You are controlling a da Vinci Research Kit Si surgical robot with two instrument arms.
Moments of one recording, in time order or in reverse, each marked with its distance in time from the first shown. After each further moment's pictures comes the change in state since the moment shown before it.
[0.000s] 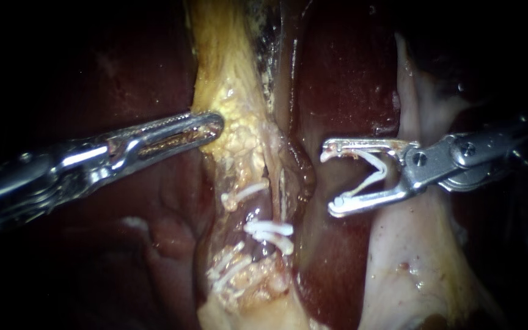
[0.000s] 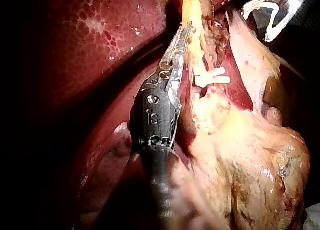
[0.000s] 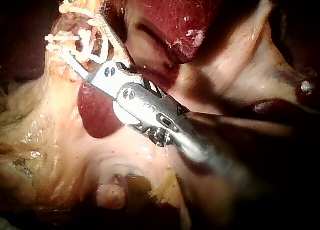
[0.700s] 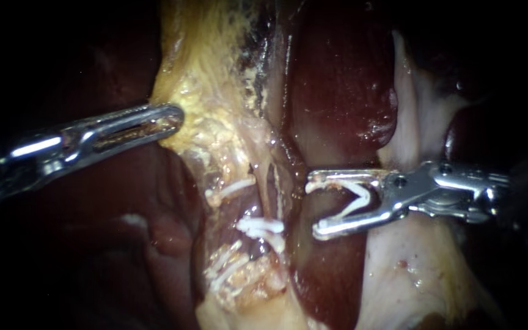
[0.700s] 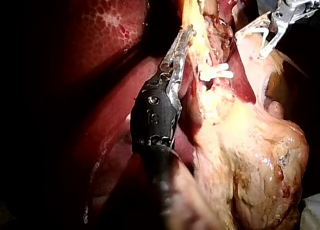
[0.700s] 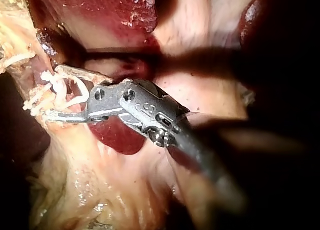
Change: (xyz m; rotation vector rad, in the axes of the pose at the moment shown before) right arm -0.007 0.000 0.005 0.045 -0.036 0.415; left arm -0.004 0.000 -0.007 -0.013 -0.022 -0.020
